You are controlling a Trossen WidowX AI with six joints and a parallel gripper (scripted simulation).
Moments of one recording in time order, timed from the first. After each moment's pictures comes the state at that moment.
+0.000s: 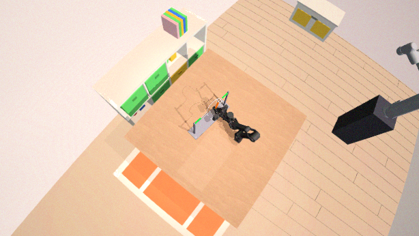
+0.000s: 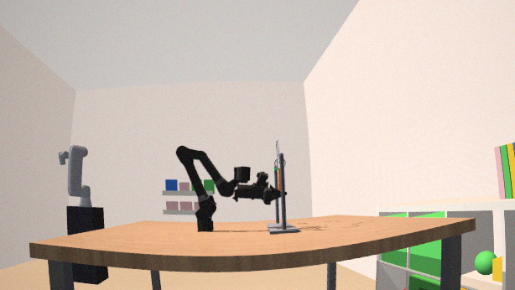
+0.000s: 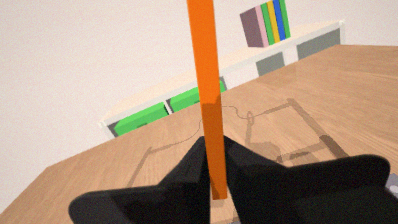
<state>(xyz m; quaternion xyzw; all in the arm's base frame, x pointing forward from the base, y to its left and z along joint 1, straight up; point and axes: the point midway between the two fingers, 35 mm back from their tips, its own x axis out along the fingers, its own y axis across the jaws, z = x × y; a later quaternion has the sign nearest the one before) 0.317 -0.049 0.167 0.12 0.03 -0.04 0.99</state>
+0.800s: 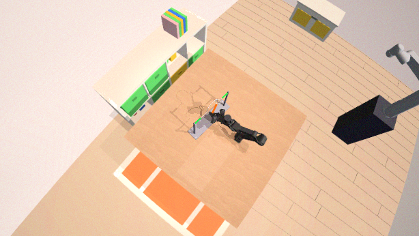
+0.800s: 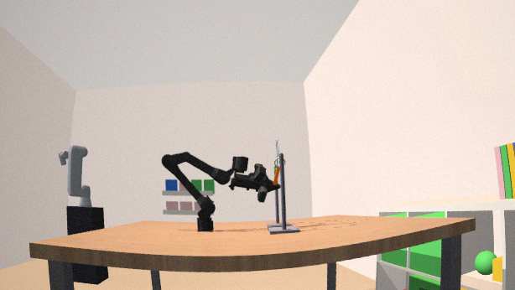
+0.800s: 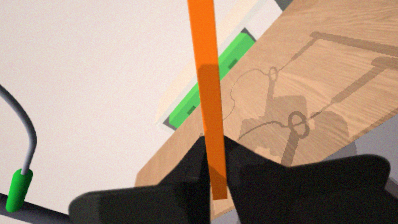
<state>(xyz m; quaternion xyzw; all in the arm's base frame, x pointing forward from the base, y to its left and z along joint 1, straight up) 0.305 0.023 0.204 0.36 0.08 0.01 0.93</state>
